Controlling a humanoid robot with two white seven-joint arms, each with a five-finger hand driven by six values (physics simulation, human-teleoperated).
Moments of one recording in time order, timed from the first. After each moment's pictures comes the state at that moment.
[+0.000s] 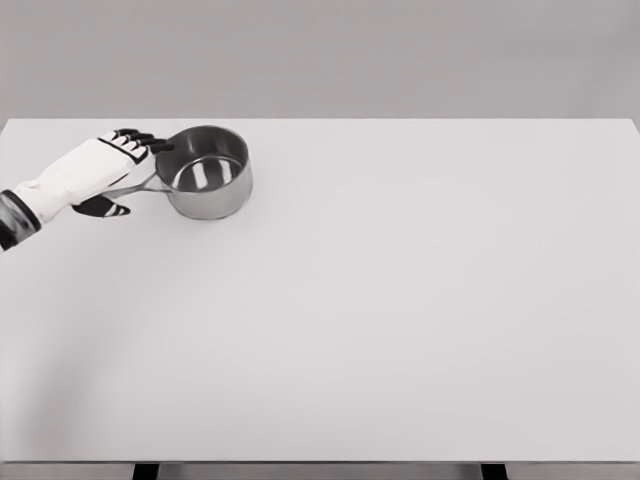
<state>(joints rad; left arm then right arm) -0.47 0.63 -0.29 -1.18 -0.73 -0.61 -0.17 0.06 0.00 -0.08 0.05 -0.27 -0.07 0.21</state>
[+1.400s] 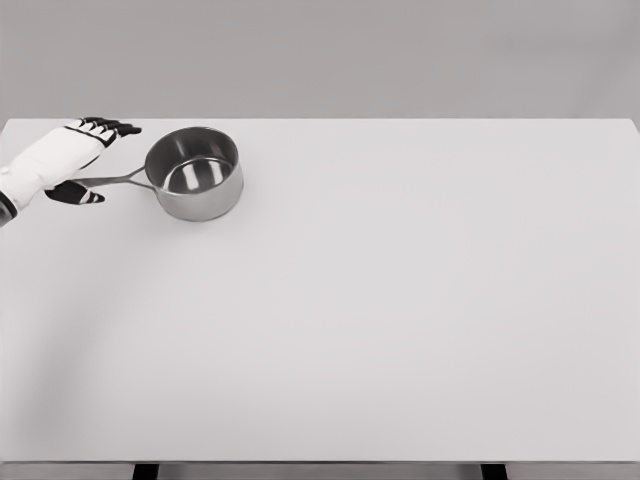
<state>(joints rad) -0.54 0.62 -0.25 -1.03 -0.73 -0.61 -0.17 0.06 0.00 -0.08 0.05 -0.27 -0.07 0.21</state>
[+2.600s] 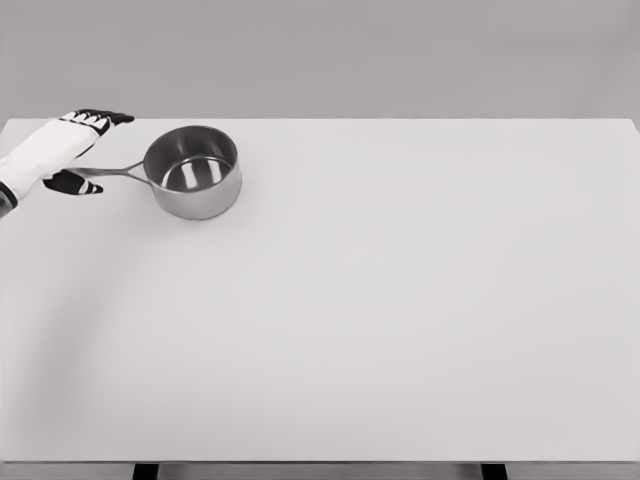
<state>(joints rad) -0.60 0.58 -0.24 -0.92 -0.73 -0.61 -0.17 0.06 0.00 -0.08 0.05 -0.27 -0.07 0.21</state>
